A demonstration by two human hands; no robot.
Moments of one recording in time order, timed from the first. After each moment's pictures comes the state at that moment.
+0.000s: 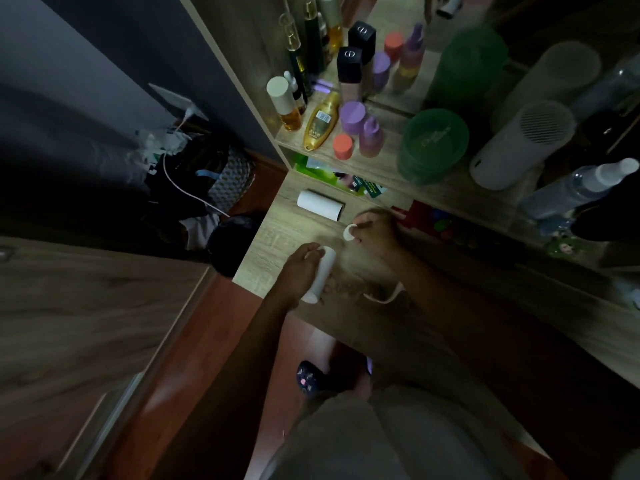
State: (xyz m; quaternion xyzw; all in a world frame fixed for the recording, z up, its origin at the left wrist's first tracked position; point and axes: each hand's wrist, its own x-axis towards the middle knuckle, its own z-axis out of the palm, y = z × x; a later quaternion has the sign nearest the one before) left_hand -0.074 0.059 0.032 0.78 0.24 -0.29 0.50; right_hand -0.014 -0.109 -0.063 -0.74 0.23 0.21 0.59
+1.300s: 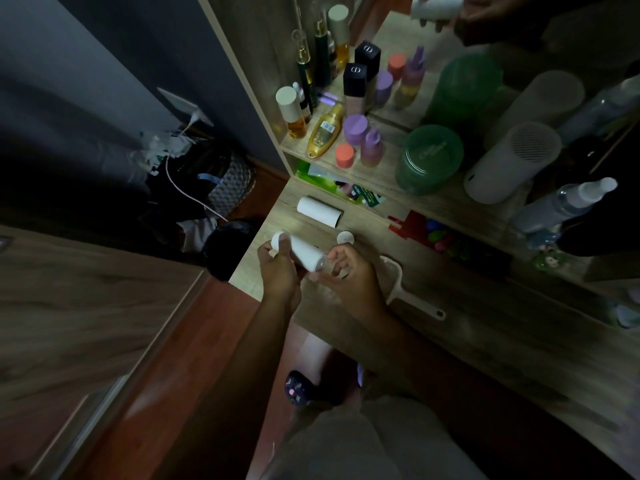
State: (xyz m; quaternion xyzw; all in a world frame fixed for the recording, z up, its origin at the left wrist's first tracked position) left_hand -0.077 0.052 0.054 0.54 0.44 -0.06 0.72; right_hand -0.113 -0.069 0.035 -0.75 0.11 0.09 0.64
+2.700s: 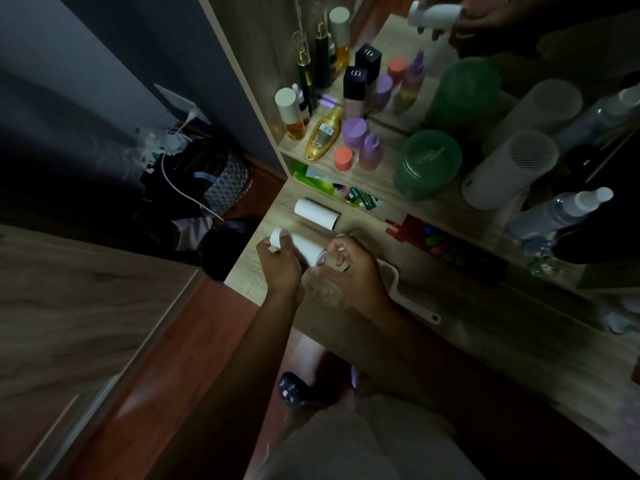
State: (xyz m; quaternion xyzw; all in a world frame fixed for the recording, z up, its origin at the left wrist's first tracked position) left_hand -0.064 0.042 0.040 0.58 0.45 -0.02 0.68; right_hand -0.092 -0.083 0.022 -0.81 0.05 0.12 0.57
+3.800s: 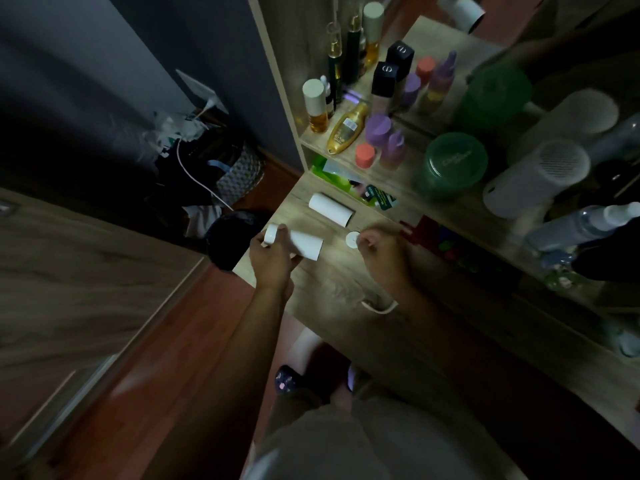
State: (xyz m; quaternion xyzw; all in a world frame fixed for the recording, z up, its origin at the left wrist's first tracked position) left_hand -0.069 0.075 0.047 0.55 0.47 0.02 0.69; right_hand -0.056 -0.110 -0.018 -0.87 0.07 0.15 0.46
